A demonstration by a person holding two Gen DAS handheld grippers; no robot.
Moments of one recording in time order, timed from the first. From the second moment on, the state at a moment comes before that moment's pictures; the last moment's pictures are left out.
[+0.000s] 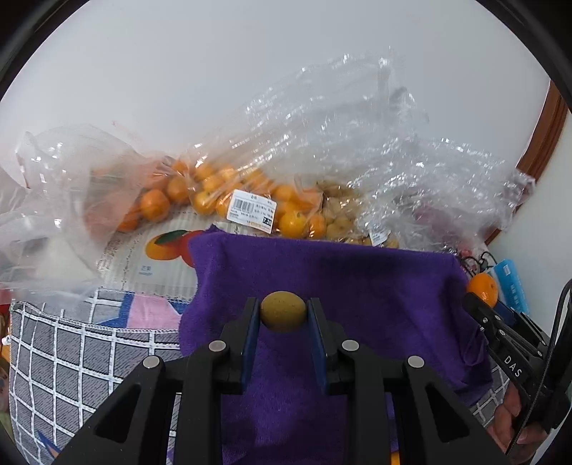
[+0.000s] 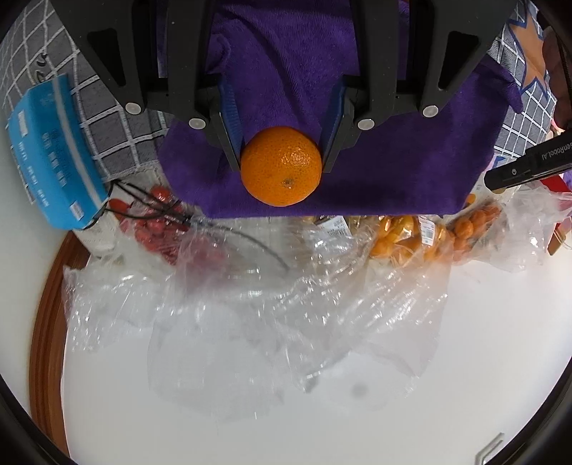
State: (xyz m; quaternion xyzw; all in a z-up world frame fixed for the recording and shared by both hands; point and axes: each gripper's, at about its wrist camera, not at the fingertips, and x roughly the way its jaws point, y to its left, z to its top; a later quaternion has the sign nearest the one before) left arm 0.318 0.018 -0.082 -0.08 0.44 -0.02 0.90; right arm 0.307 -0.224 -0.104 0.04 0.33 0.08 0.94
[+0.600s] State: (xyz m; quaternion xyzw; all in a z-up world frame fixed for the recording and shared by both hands) left arm 0.332 0.010 -0.122 -0.07 0.48 -0.02 0.87; right arm 0.322 -0.220 -0.145 0.03 0.37 0.08 0.92
